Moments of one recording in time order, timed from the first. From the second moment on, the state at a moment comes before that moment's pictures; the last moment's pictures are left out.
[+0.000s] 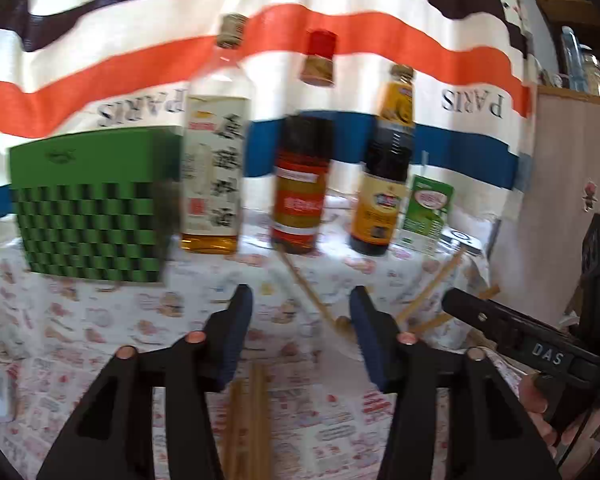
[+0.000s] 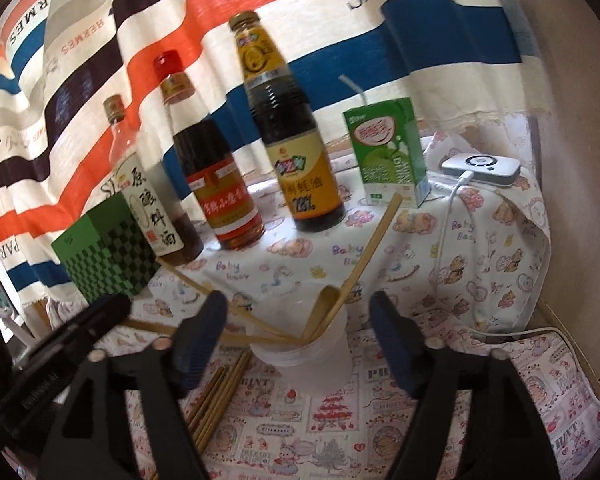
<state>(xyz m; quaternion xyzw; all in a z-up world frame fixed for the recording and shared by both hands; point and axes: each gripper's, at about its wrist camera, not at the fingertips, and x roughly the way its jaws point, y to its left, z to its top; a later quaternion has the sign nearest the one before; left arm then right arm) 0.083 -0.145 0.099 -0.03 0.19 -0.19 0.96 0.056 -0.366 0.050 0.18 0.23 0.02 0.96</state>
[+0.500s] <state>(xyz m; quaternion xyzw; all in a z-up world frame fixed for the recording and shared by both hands) 0.052 -0.059 0.069 -0.05 0.18 -0.10 0.98 0.051 -0.329 0.040 0.12 0.26 0.02 0.96</state>
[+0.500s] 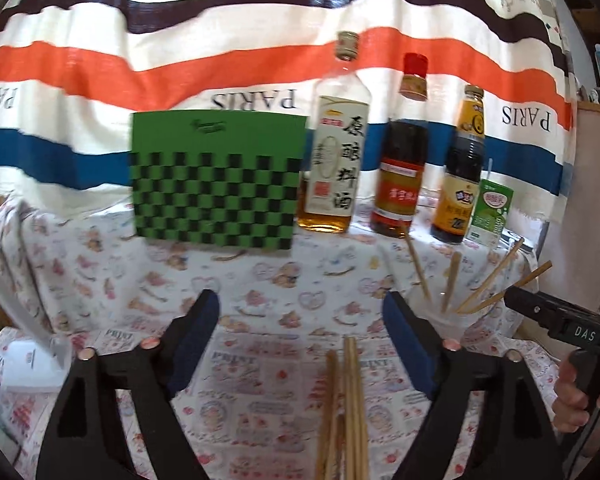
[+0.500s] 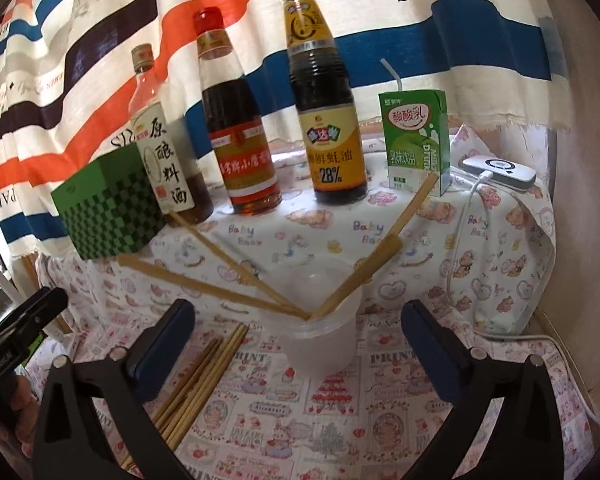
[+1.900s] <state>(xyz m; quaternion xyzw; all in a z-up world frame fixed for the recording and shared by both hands) 0.071 -0.034 -0.017 -0.05 0.31 -0.07 0.95 0.060 -0.278 -0.038 0.06 0.41 0.01 0.91</state>
